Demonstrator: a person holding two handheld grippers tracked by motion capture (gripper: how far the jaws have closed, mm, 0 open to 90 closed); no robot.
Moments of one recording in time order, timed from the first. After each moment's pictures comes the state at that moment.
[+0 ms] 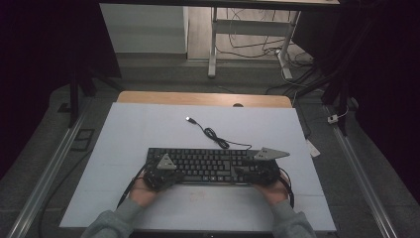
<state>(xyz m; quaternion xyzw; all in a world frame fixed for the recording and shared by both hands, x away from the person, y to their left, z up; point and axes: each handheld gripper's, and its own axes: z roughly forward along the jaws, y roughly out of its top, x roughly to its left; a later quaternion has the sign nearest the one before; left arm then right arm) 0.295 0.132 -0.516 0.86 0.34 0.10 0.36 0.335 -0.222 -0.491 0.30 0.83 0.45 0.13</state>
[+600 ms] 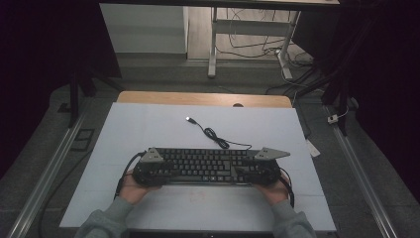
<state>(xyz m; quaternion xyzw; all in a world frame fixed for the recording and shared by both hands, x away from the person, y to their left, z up) 0.293 0.157 -0.495 0.83 0.37 0.09 0.42 0.335 -0.223 -0.491 0.30 0.83 0.45 0.13</state>
